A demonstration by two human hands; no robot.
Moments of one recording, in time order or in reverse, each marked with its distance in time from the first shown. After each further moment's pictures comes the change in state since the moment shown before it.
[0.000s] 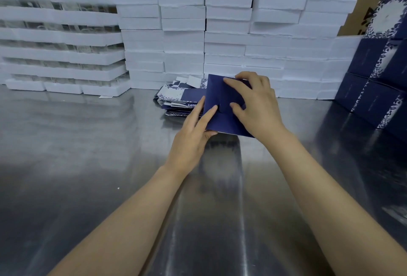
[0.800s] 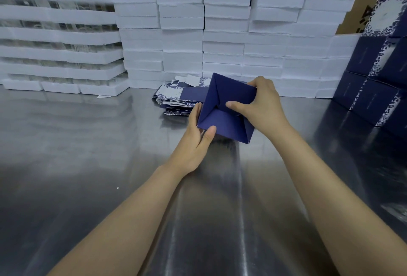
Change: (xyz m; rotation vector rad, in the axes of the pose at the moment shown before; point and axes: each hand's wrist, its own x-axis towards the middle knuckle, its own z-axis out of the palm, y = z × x) left_hand -0.007 -0.012 0.012 -0.423 -0.196 -0.367; right_hand 0.001 0.007 -0.003 0.391 -0.027 0.381
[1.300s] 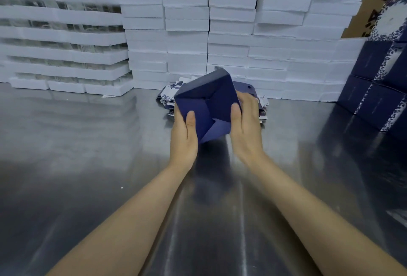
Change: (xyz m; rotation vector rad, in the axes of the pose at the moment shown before) left_hand 0.008 0.013 -0.006 -0.230 0.439 -0.009; right_hand -0.037 0.009 0.059 0.241 0.109 -0.191
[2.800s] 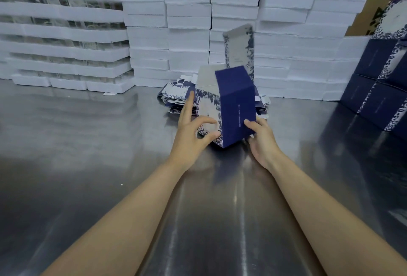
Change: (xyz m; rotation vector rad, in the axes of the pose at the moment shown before) left_hand 0.003 -0.015 -0.006 0.259 -0.270 0.219; right_hand 0.003 0.057 -0.017 0.743 -0.031 0.706
